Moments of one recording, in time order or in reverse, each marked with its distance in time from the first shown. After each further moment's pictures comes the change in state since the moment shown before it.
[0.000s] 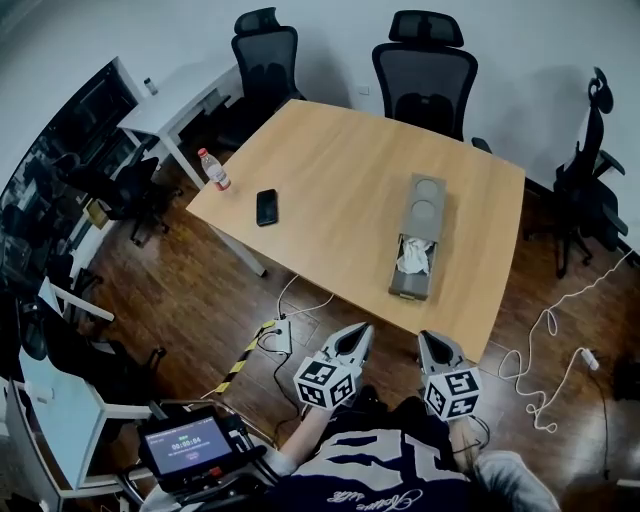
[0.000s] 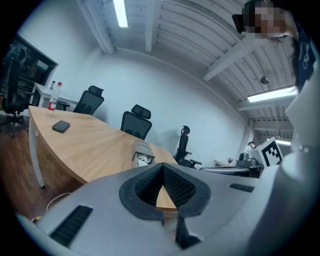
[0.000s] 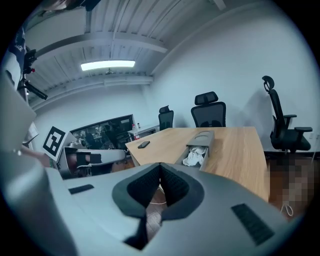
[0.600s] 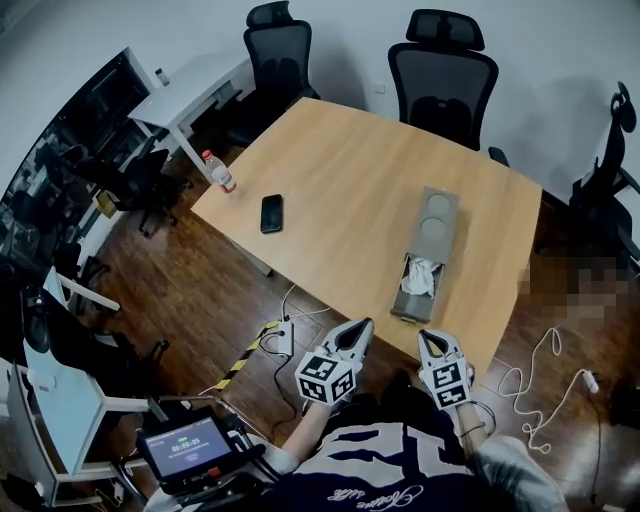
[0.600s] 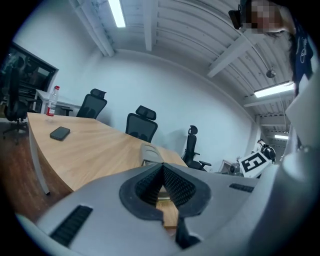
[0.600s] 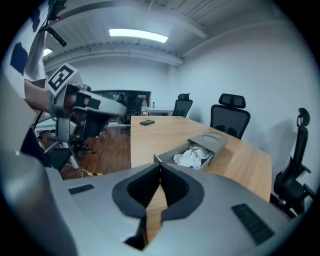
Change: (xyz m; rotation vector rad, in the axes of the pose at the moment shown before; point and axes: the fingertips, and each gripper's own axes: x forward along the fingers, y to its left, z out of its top) left arm 0.059 0.033 0.025 0.025 0.002 0.067; right arm 0.079 -0.060 -0.026 -0.381 0.197 0.076
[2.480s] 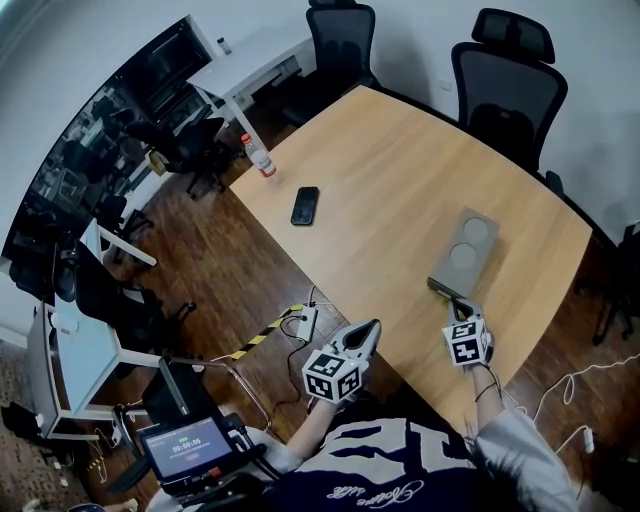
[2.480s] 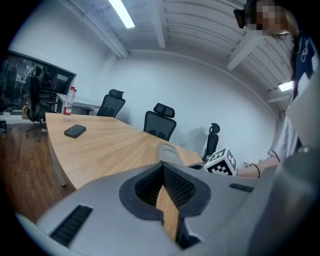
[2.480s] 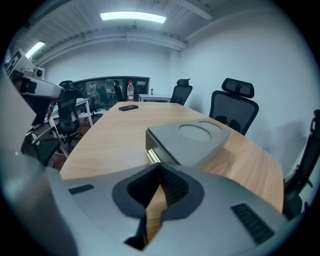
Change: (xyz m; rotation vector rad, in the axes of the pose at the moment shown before) left arm 0.047 0.036 0.004 -0.062 0.021 0.234; right arm 0.135 -0.141 -0.002 -0.037 0.135 0.015
